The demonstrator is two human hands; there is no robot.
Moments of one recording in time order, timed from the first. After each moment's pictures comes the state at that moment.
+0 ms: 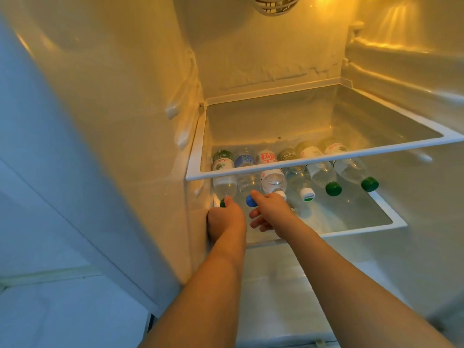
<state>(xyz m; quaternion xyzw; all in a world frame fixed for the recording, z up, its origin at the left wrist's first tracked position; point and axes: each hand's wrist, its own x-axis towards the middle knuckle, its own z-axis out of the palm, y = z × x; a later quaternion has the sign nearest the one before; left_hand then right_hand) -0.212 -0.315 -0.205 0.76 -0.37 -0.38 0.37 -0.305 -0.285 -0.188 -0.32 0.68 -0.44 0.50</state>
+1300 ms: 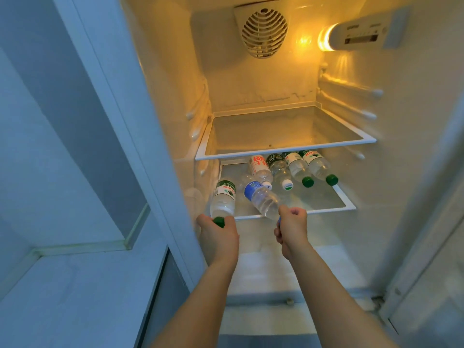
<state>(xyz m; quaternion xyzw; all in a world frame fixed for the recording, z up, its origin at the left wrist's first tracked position) -0.172 -0.140 -0.170 0.67 -0.47 -0.33 0.47 -0.307 -0.129 -0.179 -0.14 0.62 -0.64 0.43</state>
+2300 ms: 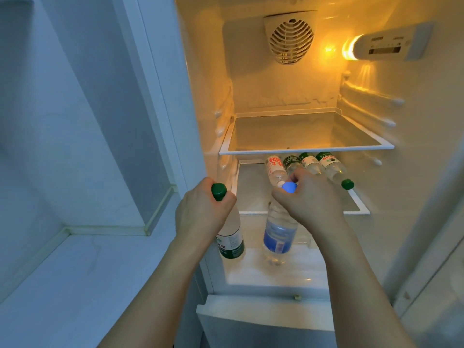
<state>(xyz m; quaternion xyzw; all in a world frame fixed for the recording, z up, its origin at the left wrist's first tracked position) -0.101 -0.095 -0.068 0.61 -0.70 -0.09 0.36 -0.292 -0.066 -0.061 -0.57 0.75 -0.33 0.02</state>
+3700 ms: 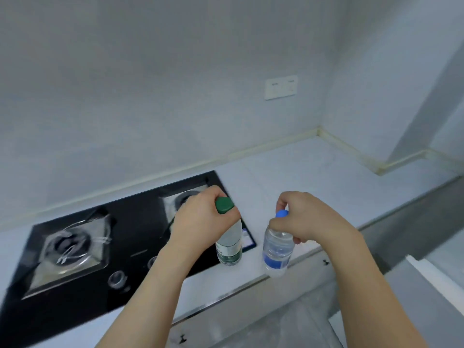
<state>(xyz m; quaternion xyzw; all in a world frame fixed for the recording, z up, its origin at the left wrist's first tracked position) 0.230 0.348 -0.123 0.89 -0.32 -0.05 0.33 0.107 0.185 -0.109 -0.90 0.32 0.04 0.30</state>
